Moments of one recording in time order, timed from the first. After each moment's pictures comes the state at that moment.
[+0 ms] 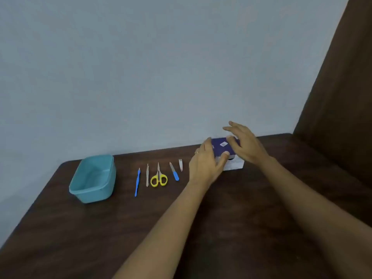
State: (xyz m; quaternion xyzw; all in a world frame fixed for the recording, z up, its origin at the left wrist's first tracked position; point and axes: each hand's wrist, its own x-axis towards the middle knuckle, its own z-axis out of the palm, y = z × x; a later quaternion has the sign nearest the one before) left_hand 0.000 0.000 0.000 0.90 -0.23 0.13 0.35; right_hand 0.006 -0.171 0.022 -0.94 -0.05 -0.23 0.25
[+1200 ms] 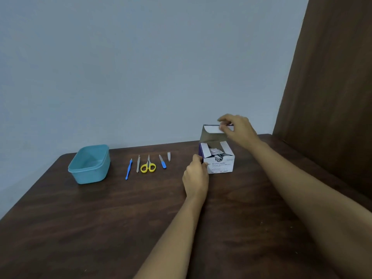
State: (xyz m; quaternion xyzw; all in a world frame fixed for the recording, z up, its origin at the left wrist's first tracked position) left_hand -0.083 -0.014 -0.035 0.89 -0.09 0.14 0.43; right_hand -0.050 -0.183 0.058 -0.91 -0.07 -0.30 0.26
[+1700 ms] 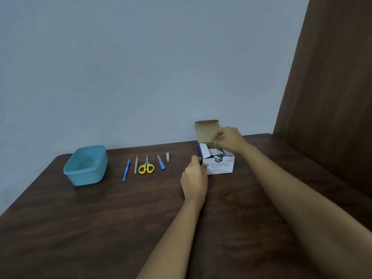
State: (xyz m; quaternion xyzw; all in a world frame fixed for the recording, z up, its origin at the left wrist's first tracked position) left_hand -0.083 -0.015 -0.037 0.89 -0.09 0.16 0.42; right_hand -0.031 -0.173 0.035 -0.95 0.00 -0.15 0.28
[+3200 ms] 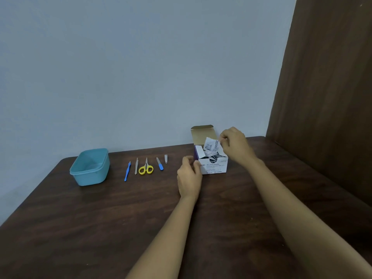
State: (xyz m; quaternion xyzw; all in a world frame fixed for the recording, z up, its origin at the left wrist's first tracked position) left_hand -0.085 -0.012 -0.044 0.81 -0.07 0.20 0.55; right_hand -0.092 -0.172 0.040 -0.93 0.01 -0.28 0.22
